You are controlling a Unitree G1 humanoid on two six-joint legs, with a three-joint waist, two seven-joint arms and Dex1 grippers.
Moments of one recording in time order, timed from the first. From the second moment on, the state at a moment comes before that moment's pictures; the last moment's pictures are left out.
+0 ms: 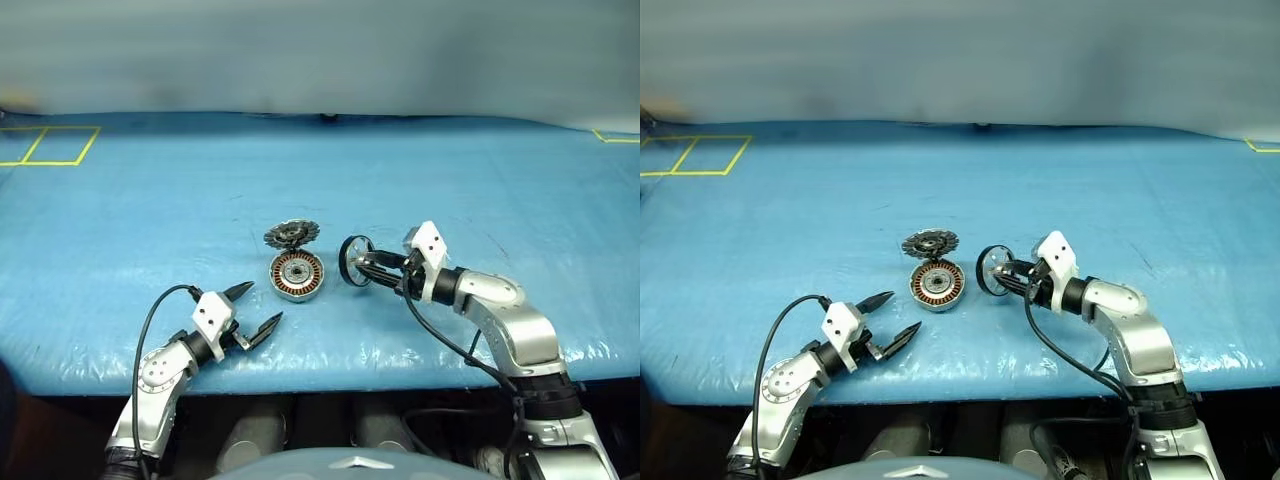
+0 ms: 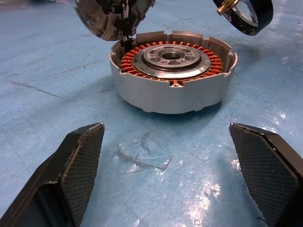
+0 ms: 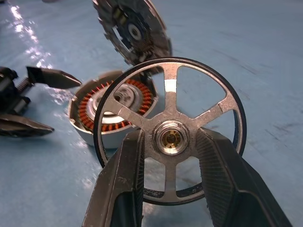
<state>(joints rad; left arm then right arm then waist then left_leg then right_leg) 0.16 0.36 -0.07 0.04 -0.18 -0.21 -0.72 -0.18 -0.43 0.01 -0.22 0.36 0.53 0.88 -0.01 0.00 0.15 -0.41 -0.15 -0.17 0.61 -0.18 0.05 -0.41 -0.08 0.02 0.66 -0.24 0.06</state>
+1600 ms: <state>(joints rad) 0.15 0.36 -0.07 0.04 -0.21 -0.22 -0.75 -0.35 -0.35 0.23 -0.05 0.32 0.47 0.89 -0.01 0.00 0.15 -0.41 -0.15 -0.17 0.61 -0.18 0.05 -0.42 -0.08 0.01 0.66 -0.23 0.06</state>
